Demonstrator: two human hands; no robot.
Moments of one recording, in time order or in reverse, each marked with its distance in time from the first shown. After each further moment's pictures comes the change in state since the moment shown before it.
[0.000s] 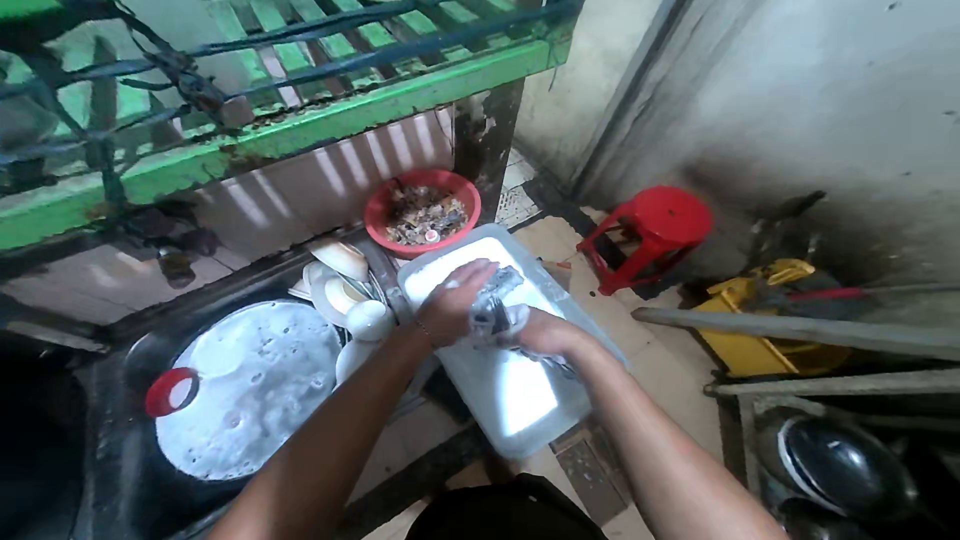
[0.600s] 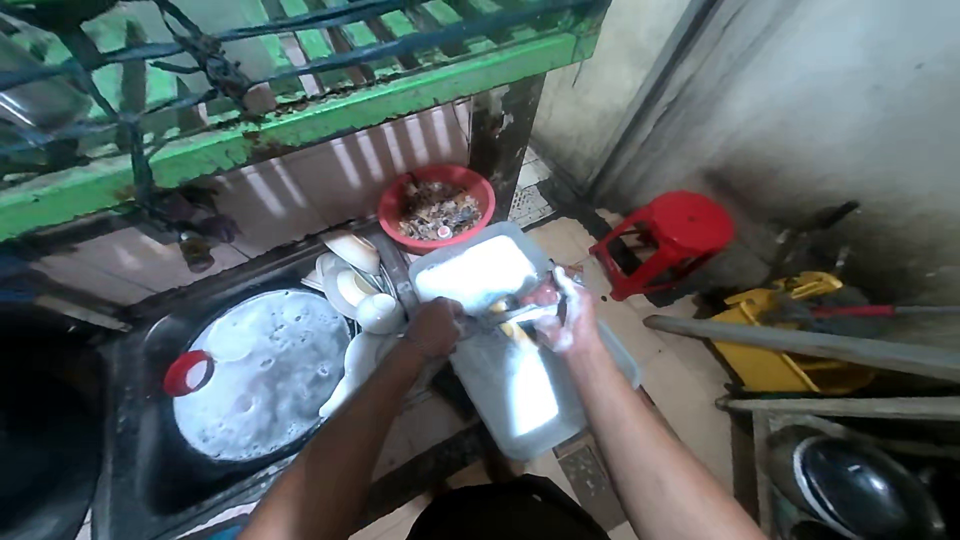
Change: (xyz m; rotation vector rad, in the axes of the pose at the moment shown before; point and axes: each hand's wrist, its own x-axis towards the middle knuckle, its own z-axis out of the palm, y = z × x) left_hand -0.037 0.011 -0.009 -0.128 -0.157 -0.626; right_hand 0.019 0.007 0.008 1.669 0.418 -0.425
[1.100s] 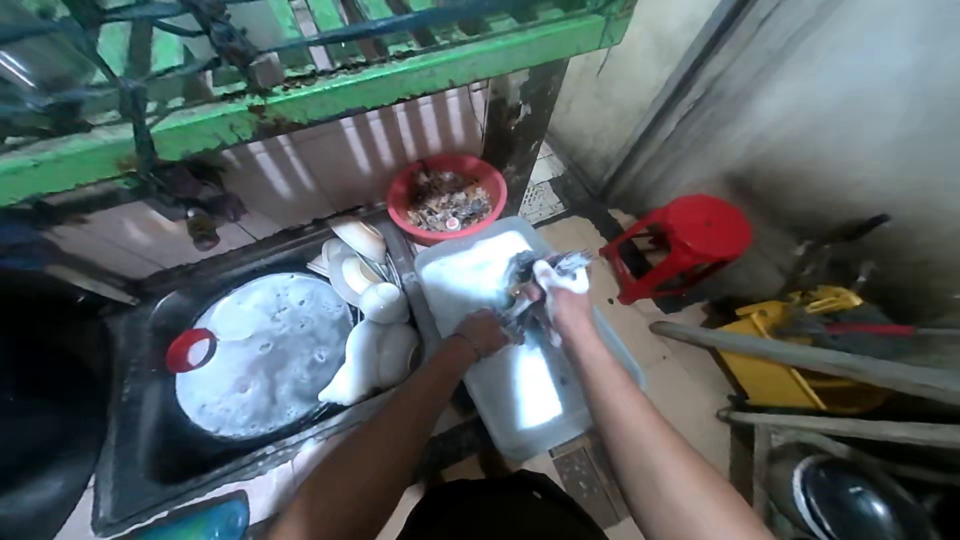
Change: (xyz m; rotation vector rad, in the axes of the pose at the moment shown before) left_hand 0.029 0.033 0.049 0.088 -0.158 0.009; right_hand 0.004 0.002 0.012 -0.798 -0.037 -0.278
